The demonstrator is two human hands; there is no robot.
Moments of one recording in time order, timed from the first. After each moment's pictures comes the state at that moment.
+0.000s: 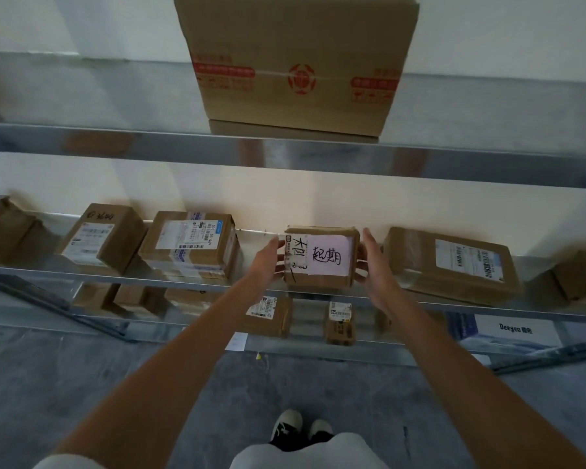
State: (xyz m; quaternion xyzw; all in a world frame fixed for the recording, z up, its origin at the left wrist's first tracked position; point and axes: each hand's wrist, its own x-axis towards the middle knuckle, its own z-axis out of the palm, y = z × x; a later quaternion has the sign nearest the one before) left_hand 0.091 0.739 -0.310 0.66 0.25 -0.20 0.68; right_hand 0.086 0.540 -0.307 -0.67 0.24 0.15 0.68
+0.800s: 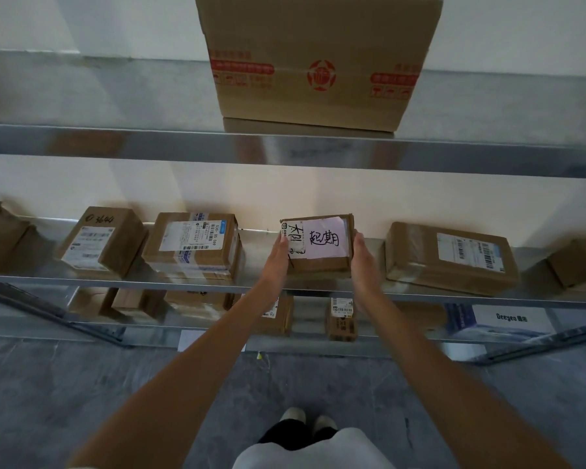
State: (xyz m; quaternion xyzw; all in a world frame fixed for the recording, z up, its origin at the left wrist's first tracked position) left_hand 0.079 0.737 -0.312 0.66 0.20 -0.15 0.71; right_hand 0.063 0.592 -0.294 -0.72 0.26 0.07 0.64
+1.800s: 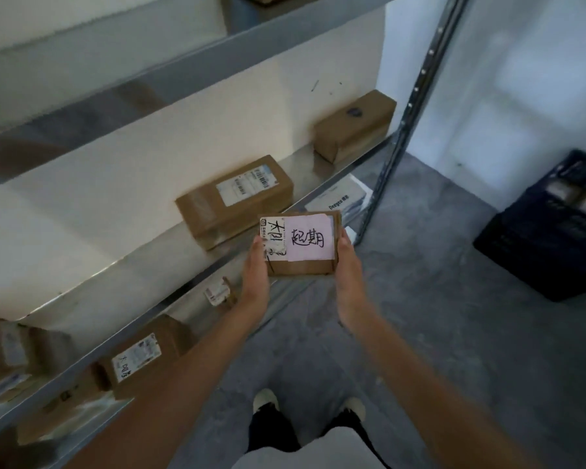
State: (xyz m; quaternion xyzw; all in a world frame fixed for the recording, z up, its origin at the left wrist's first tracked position) left_hand -0.056 0.468 -0.308 0.69 -0.01 -0.31 0.66; right_hand -0.146 0.374 -0.319 -0.51 0.44 -0.22 0.71
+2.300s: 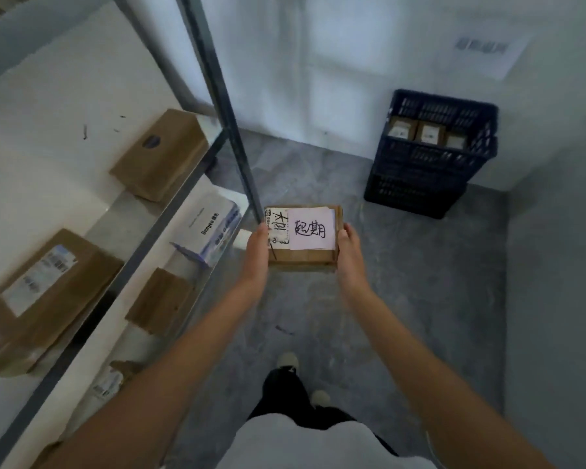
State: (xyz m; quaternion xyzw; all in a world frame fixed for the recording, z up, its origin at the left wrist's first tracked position) left_hand -0.221 0.210 -0.312 0.68 -0.23 -0.46 0.52; right_hand -0.355 0.160 -0.341 -0.38 0.59 -0.34 0.62
